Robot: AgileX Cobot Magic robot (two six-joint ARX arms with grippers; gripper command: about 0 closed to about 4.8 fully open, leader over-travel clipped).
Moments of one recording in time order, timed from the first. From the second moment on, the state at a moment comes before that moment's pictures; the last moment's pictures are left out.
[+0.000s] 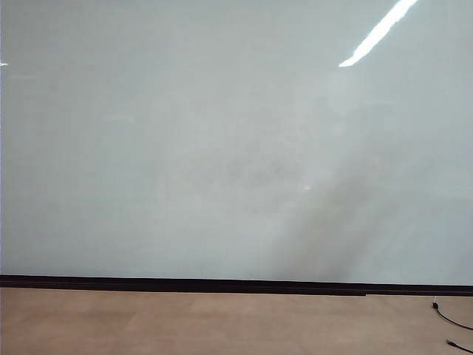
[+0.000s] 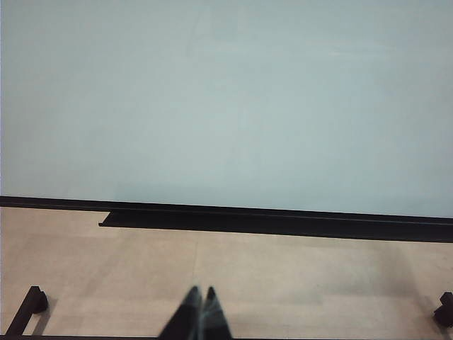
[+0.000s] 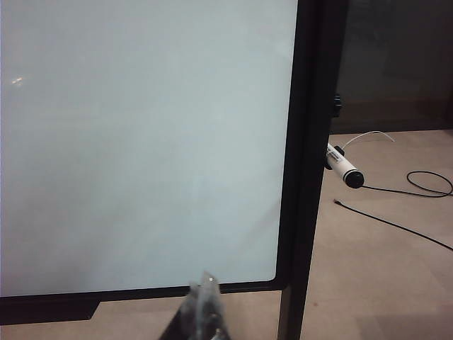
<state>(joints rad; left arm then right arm) 0.00 0.00 0.00 -0.15 0.03 -0.01 0.02 0.00 0.00 0.01 0.11 0.03</state>
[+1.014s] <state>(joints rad) 0.00 0.00 0.00 -0.15 0.03 -0.01 0.02 0.00 0.00 0.17 0.39 -0.05</state>
